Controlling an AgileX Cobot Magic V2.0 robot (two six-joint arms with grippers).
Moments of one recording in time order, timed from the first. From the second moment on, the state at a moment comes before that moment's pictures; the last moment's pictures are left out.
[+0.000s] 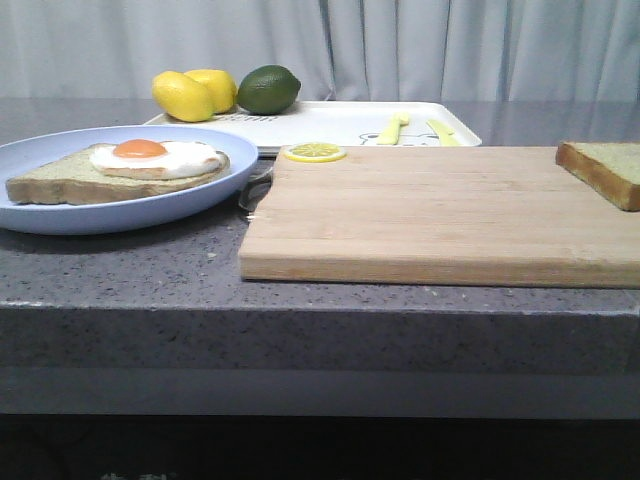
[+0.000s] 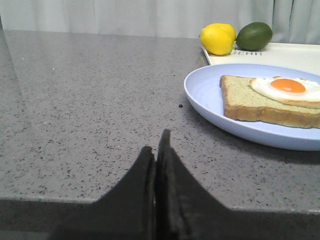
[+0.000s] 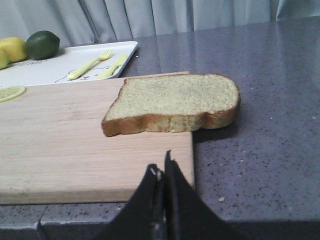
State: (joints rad) left arm -0.04 -0.01 0.00 -0.01 0.18 -0.02; right arm 0.03 -0.01 0.03 0.10 0.14 0.07
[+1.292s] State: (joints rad) left arm -0.04 0.13 -0.35 -0.06 0.09 -0.02; right arm 0.03 0.14 -0.37 0.10 0.35 0.07
